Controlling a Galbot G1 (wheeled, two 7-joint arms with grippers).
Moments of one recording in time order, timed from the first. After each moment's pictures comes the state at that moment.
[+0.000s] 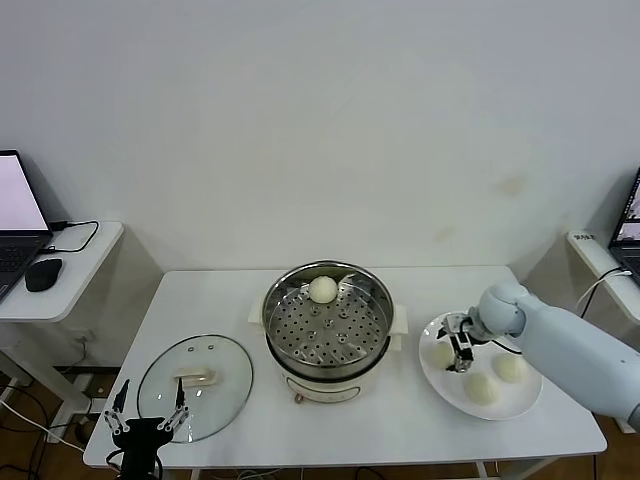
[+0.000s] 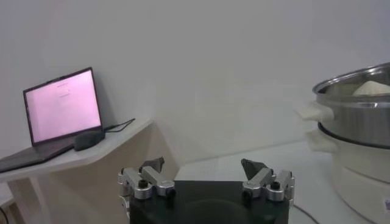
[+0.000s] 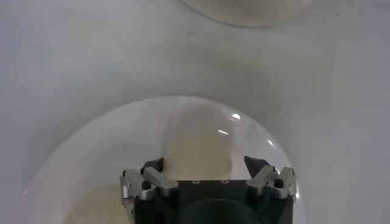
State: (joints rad) left arm 1.82 -1.28 -0.58 -2.13 -0.01 -0.04 -0.34; right arm -0.20 0.73 -0.64 1.27 -0.23 -0.21 -1.01
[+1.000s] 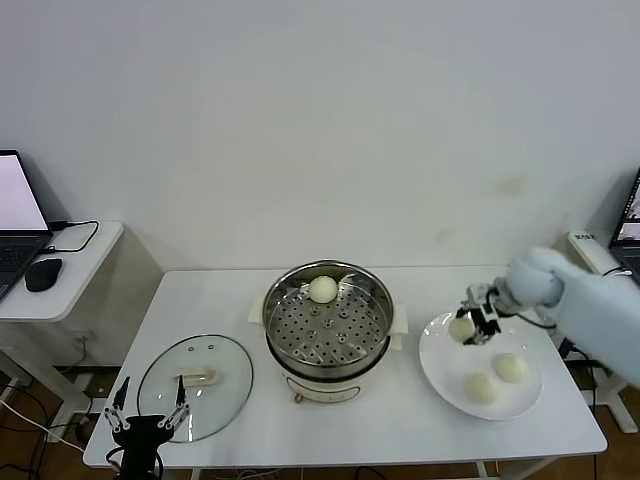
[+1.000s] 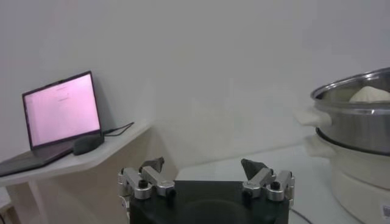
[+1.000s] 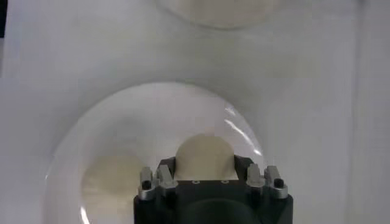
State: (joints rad) left arm 1.82 -1.27 -0.58 -2.15 -0.01 -0.04 -0.34; right arm 0.20 0.55 -0.88 1.47 0.01 -0.28 -1.06
